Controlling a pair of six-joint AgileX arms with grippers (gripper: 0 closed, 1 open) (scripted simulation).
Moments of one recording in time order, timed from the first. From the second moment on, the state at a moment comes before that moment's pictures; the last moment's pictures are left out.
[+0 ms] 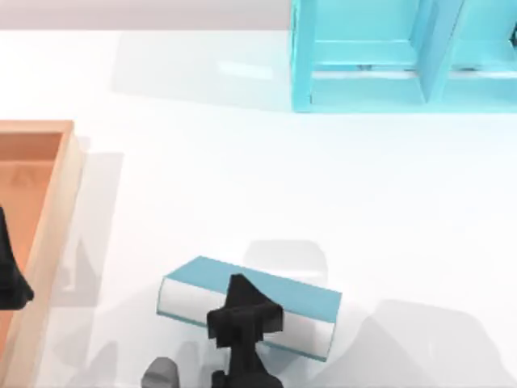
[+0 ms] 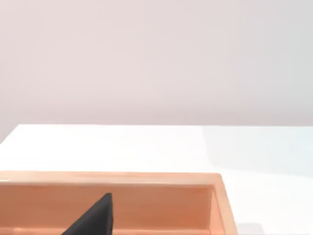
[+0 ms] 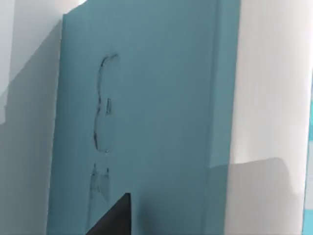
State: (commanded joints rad) left arm 0.00 0.00 0.00 0.00 0.00 0.00; right arm 1.44 1.93 0.87 0.22 1.21 -0.73
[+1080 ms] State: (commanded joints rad) left arm 0.00 0.00 0.00 0.00 0.00 0.00; right arm 1.74 2.07 1.06 -0.35 1.26 -0.19
